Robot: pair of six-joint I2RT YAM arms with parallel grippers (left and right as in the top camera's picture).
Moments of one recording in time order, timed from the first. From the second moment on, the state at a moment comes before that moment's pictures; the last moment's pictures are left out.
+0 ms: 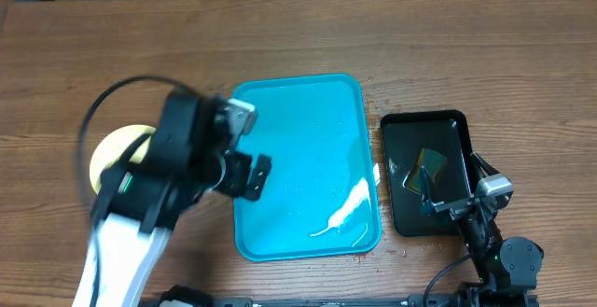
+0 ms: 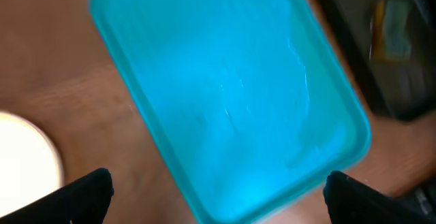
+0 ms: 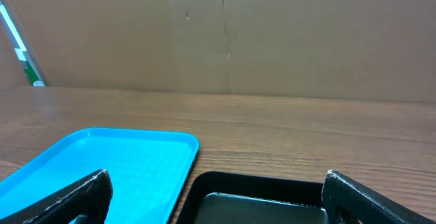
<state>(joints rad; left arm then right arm) -0.30 1.12 1.26 -1.17 0.16 0.01 -0.04 0.02 0.02 -0.01 -0.33 0.07</state>
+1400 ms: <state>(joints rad) -0.09 0.02 0.01 0.17 0.10 0.01 -0.04 0.02 0.02 -0.01 -0.32 0.07</state>
